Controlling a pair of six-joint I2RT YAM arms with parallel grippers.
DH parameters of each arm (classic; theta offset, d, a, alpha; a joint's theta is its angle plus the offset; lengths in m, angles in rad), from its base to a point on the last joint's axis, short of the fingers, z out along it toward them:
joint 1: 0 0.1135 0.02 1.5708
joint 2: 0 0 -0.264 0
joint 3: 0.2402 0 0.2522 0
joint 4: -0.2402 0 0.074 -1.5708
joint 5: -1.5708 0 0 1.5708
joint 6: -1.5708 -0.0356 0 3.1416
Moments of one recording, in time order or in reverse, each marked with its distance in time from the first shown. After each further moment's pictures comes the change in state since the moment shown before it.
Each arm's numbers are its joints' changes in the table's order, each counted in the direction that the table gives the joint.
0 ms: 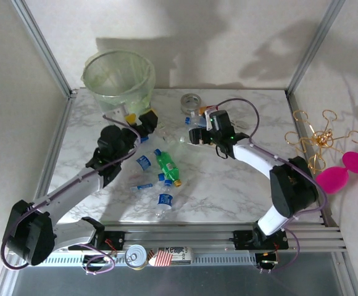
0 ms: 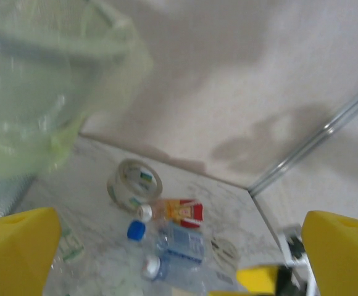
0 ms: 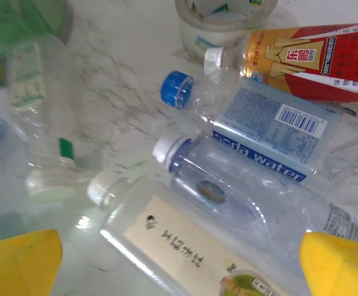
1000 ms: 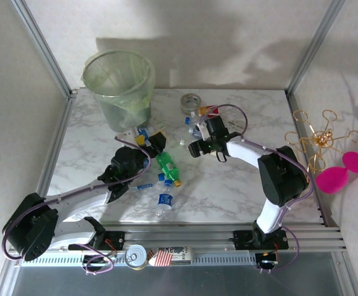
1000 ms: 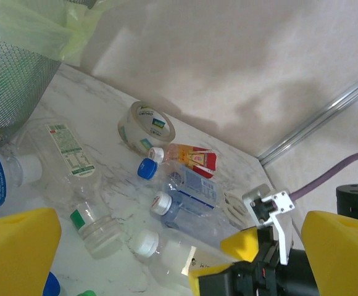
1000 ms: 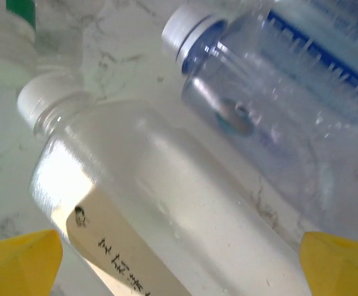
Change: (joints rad) left arm -0.161 -0.027 -0.205 0.161 0.168 0.062; right arm -0.004 -0.108 0.003 -0.130 0.101 0.167
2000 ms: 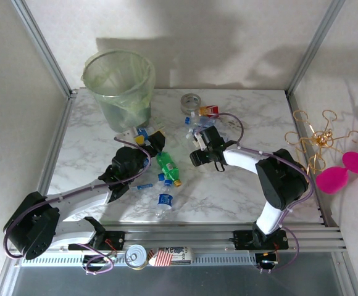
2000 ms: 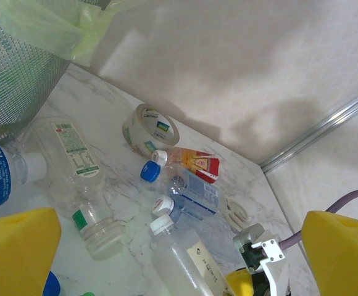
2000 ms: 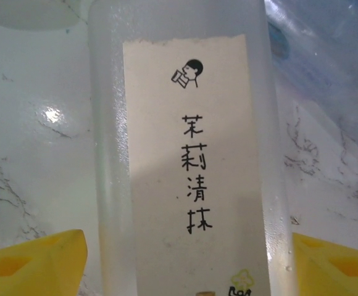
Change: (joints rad) left arm 0.000 -0.015 0.000 0.008 0.026 0.037; right arm 0.079 0.019 -0.100 0.016 -0.113 -0.047
